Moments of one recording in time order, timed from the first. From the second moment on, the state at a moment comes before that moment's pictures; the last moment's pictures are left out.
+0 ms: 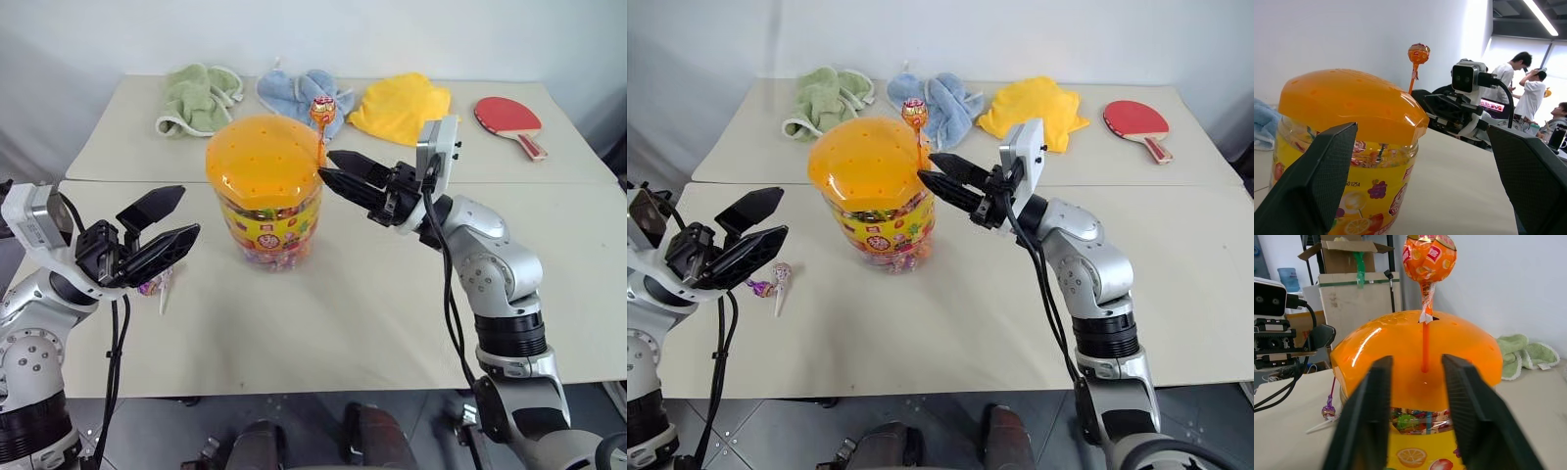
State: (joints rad) left arm -0.22 0.61 0.55 -0.28 -1.03 0.61 -0.95; right arm -0.71 -0.33 0.00 -0.13 0.63 0.45 0.80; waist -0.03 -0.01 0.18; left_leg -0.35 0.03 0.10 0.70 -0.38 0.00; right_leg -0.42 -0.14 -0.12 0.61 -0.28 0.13
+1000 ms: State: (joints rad) left arm -0.32 0.55 0.50 -0.26 -1.11 0.53 -0.91; right arm -0.86 -0.27 -0.12 -0.05 0.70 0.42 0.78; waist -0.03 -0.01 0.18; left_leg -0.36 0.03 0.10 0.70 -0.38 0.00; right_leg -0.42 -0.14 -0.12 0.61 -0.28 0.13
